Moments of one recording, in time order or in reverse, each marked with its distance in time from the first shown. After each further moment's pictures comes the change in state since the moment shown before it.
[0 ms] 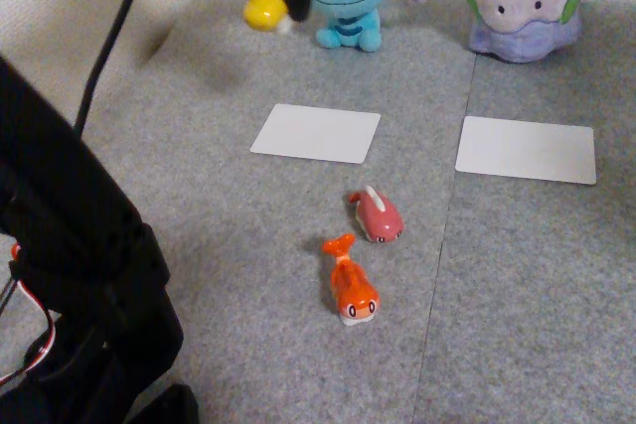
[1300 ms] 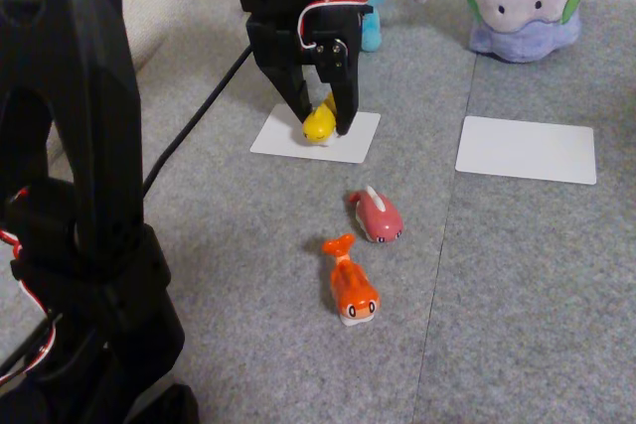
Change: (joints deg) arm 4.2 -33.0 -2.9 -18.2 -13.9
